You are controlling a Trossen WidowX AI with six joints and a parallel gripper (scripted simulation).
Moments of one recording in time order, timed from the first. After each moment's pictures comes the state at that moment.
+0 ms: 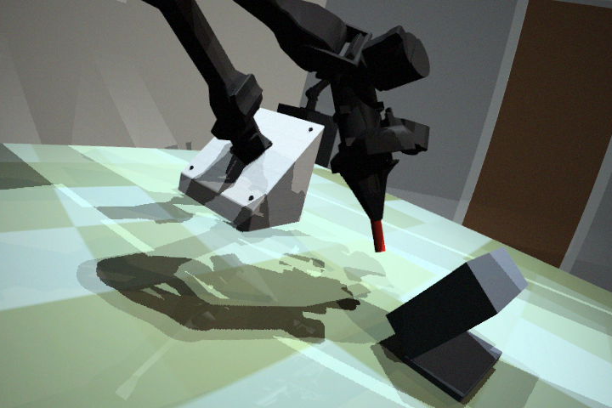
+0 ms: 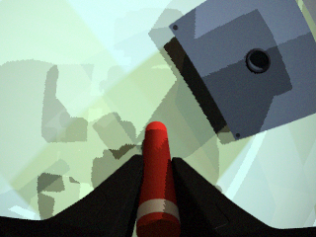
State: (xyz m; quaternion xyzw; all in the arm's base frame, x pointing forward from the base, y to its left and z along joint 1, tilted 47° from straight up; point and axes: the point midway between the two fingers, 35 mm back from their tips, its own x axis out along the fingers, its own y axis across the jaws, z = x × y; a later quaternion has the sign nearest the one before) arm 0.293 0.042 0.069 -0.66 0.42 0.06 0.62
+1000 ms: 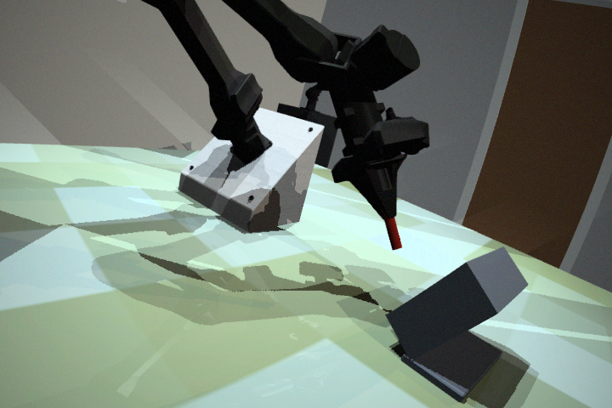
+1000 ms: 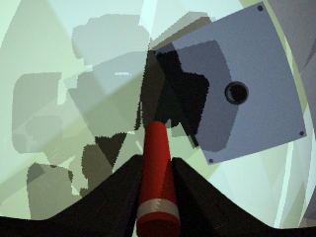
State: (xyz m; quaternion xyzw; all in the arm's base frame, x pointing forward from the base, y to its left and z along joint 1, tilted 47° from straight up) arm 0.299 0.053 0.066 -0.72 0.35 0.07 0.60
